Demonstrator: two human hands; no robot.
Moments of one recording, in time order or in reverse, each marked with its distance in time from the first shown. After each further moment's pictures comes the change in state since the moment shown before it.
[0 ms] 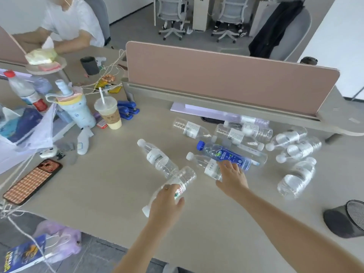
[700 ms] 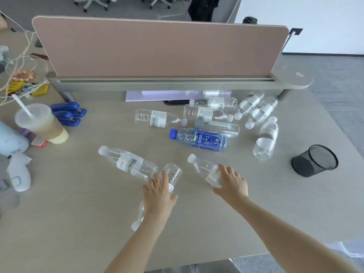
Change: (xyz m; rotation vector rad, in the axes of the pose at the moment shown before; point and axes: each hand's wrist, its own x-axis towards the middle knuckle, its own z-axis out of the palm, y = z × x) left_hand 0.070 -0.026 0.027 0.735 -0.140 0.251; right_hand -0.048 0.007 0.057 0.106 -0.037 0.489
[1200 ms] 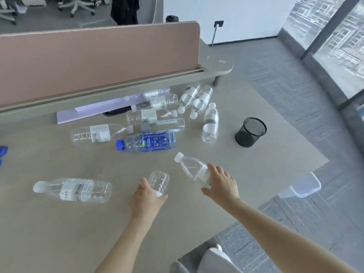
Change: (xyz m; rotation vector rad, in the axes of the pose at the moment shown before) left_hand 0.005 0.065 -0.001 -0.395 -0.076 0.109; right_hand -0.068 0.070 -0.011 0.172 0.172 0.210
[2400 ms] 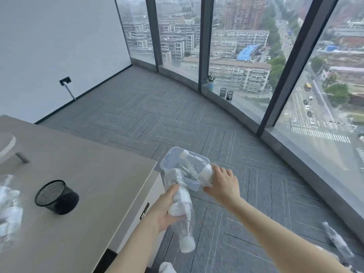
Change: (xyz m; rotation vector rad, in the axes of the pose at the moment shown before) left_hand -0.240 0.499 0.226 -0.731 -1.145 -0.069; right_hand -0.189 0.514 -0.138 0.211 0.370 0.704
